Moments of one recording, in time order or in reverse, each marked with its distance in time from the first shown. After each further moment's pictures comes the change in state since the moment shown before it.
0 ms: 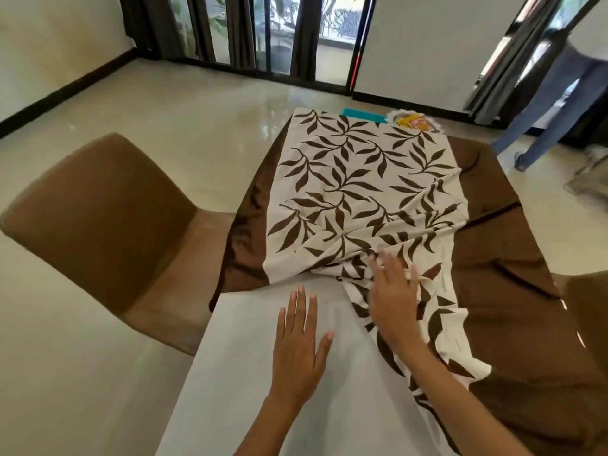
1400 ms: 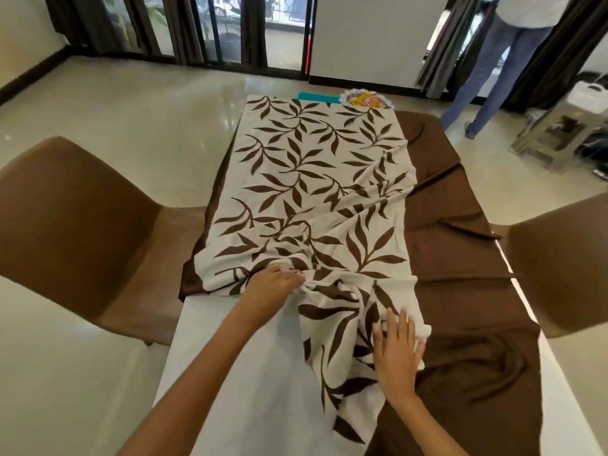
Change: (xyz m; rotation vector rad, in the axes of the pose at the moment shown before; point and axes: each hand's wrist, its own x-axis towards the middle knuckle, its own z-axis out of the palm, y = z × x) left_hand 0.053 0.008 -0.047 0.236 -0.153 0.570; right_hand -0.164 0.020 -0.053 0.261 -0.360 0.677
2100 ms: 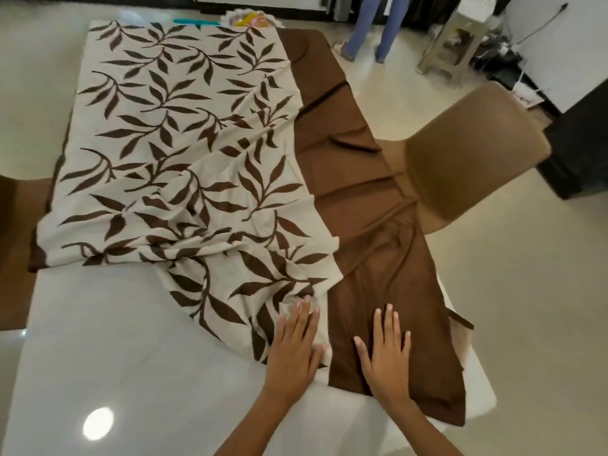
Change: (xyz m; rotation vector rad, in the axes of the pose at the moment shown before) left_hand -0.101 0.297 0.142 -0.169 -0.231 -0.061; right_hand -0.141 0.222 -0.050 -0.310 -0.030 0.160
